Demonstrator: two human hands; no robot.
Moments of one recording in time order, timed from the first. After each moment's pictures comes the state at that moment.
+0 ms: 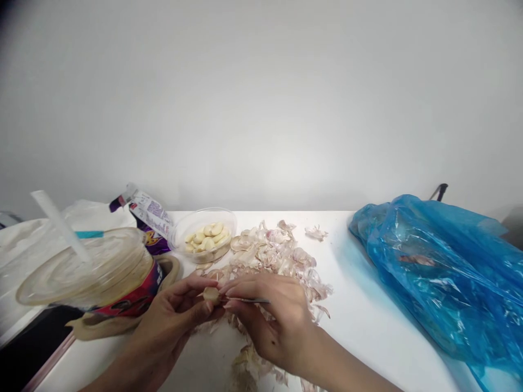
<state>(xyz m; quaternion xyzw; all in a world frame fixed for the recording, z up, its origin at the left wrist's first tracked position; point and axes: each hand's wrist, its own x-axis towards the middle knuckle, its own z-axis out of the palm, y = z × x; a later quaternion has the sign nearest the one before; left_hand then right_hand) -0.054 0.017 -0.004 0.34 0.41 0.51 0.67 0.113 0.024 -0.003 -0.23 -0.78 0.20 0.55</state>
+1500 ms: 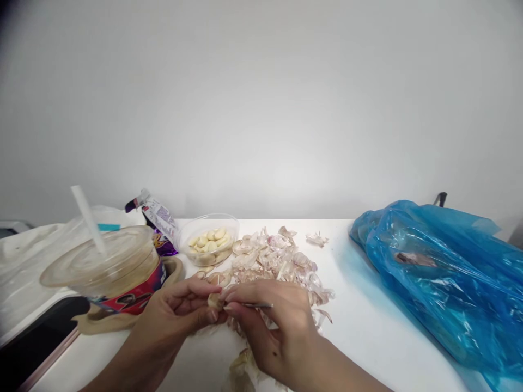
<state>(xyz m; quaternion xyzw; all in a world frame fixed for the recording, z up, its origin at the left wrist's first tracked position) -0.050 0.012 -0.003 0.42 0.43 0.51 0.62 0.115 0.010 -0.006 -0.23 -0.77 0.17 0.57</state>
